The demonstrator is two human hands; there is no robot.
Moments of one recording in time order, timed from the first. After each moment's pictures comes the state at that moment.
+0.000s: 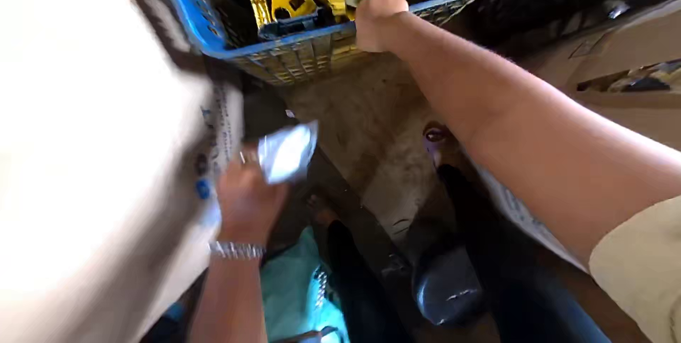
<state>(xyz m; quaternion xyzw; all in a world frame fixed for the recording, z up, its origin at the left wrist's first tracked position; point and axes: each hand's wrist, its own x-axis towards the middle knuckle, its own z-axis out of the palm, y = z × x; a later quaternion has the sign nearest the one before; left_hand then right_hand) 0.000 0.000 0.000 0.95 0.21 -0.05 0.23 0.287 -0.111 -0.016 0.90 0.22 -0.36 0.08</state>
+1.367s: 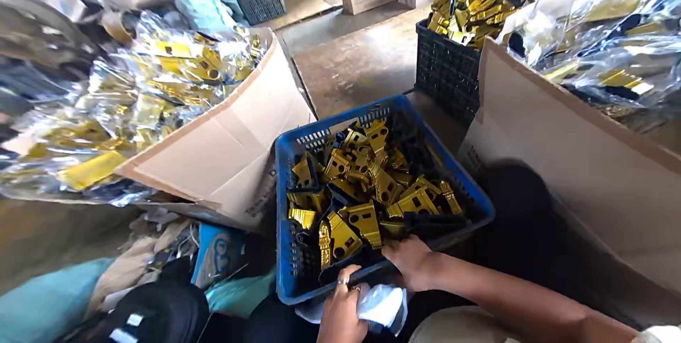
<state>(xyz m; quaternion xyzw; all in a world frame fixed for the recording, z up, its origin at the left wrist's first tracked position) -0.326 -0.350 -0.041 0.93 0.23 -0.03 0.27 -0.145 -0.453 -0.028 0.75 0.52 -0.41 -0.02</state>
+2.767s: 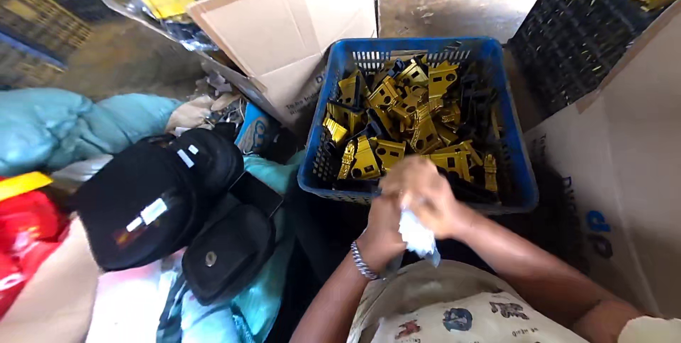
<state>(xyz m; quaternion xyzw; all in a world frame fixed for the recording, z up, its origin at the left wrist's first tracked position) -0.280 -0.413 -0.017 0.82 0.20 0.29 0.46 -0.139 -0.461 -0.025 0.53 0.67 -0.06 -0.52</state>
